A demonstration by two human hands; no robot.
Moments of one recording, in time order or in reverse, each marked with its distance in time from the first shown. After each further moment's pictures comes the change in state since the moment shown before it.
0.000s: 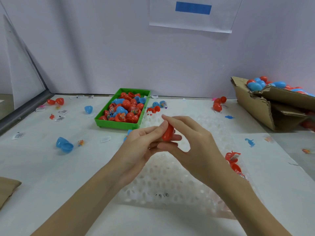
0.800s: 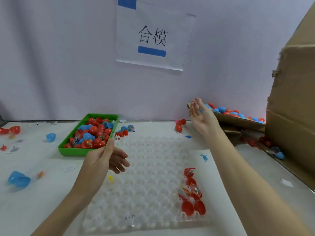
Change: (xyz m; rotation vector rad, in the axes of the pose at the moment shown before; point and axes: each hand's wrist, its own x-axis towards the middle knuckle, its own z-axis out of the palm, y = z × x) left_hand 0.005 0.001 -0.010 0.348 0.239 0.242; right_hand 0.091 0.123 -0.120 1.472 0.685 0.792
